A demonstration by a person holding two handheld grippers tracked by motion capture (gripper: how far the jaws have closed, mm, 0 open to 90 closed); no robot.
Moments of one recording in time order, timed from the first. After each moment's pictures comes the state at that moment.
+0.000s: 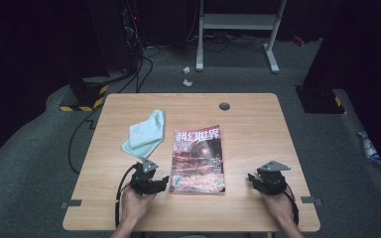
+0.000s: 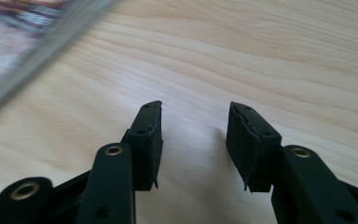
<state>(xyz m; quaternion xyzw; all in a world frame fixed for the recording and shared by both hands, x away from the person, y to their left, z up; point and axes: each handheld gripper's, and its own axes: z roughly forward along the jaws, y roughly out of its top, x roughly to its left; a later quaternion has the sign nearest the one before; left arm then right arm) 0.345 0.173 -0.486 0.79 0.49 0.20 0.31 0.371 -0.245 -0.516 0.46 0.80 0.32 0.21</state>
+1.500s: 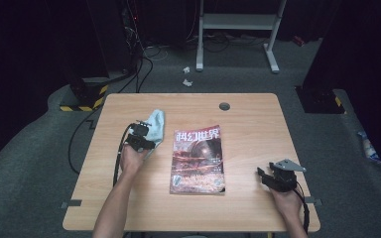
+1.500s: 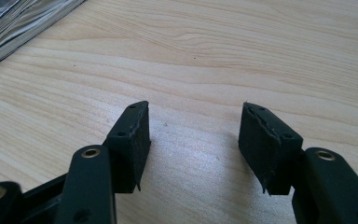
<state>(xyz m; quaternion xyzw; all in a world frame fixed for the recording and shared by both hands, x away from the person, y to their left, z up) 0.498 0.210 -0.496 0.77 0.57 0.22 0.17 0.384 -0.284 -0.532 0.48 0.76 0.37 0.25</state>
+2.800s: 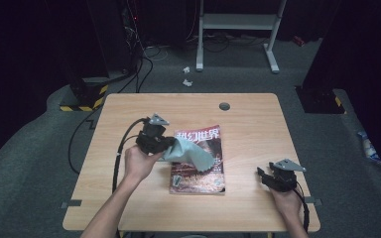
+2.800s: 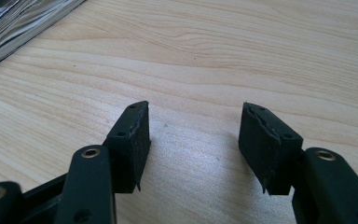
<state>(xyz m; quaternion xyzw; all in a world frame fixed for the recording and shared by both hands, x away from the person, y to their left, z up) 0.402 0.137 -0.362 0.84 0.39 0.13 0.35 0.384 -0.283 -0.532 0.48 0.76 0.37 0.25</state>
